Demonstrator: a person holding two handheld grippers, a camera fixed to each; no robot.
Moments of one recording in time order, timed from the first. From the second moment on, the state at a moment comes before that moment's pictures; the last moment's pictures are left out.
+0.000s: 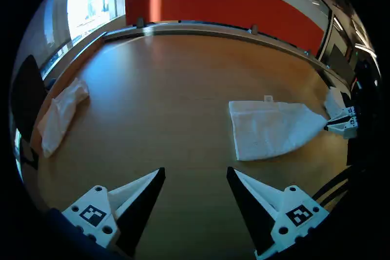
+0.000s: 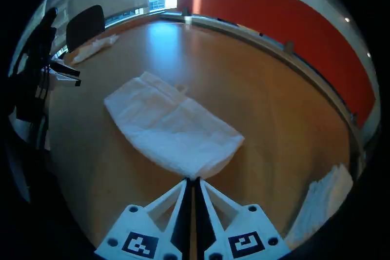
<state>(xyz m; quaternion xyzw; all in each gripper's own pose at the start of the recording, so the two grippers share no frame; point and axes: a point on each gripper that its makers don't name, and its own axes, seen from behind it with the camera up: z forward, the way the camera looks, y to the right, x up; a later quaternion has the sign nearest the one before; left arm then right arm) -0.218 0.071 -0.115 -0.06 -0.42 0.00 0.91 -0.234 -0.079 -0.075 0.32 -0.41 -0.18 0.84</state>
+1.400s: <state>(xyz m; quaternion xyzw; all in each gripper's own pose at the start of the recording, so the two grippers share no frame) -0.212 0.077 -0.106 -0.07 -0.41 0.00 0.91 -0.141 -0.101 -0.038 0.33 -0.32 -0.23 0.86</state>
